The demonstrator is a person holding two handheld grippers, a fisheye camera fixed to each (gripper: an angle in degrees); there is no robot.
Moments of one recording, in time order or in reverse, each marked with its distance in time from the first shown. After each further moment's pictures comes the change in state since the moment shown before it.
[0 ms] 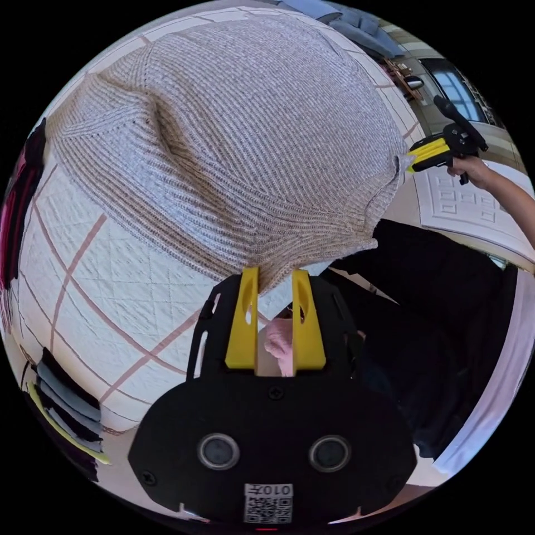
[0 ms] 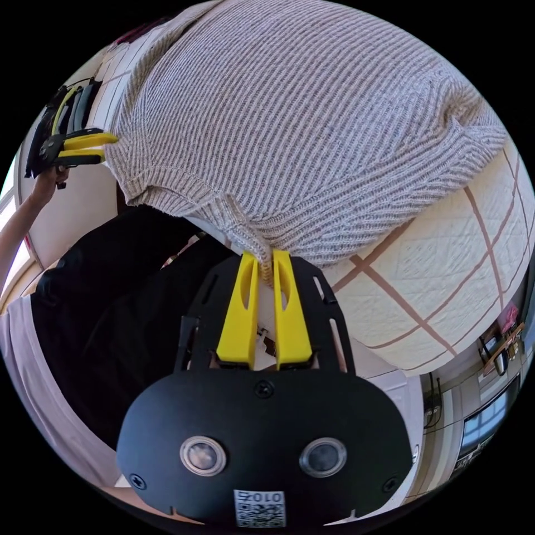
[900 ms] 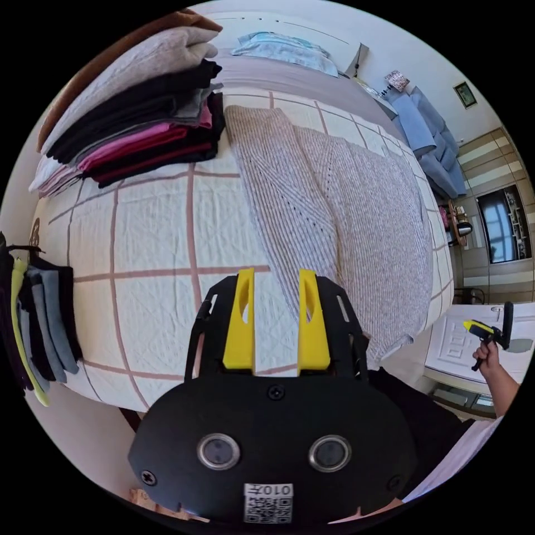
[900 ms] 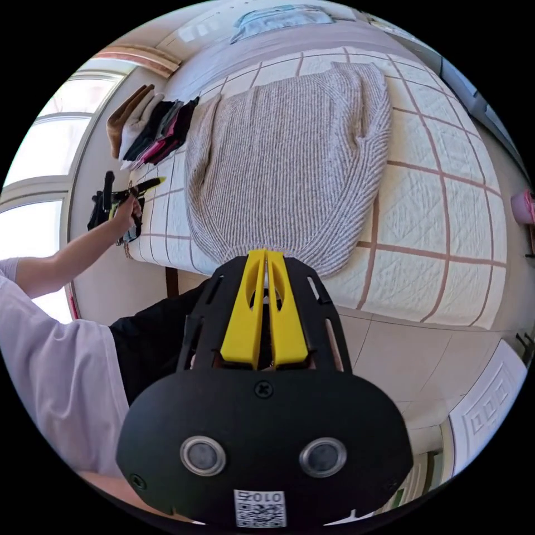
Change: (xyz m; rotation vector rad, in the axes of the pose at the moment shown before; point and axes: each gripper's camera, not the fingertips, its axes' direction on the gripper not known) left arm -0.136 0.056 -0.141 0.472 -0.117 -0.486; right arm -0.126 0.142 -0.050 0.565 -0.264 0.298
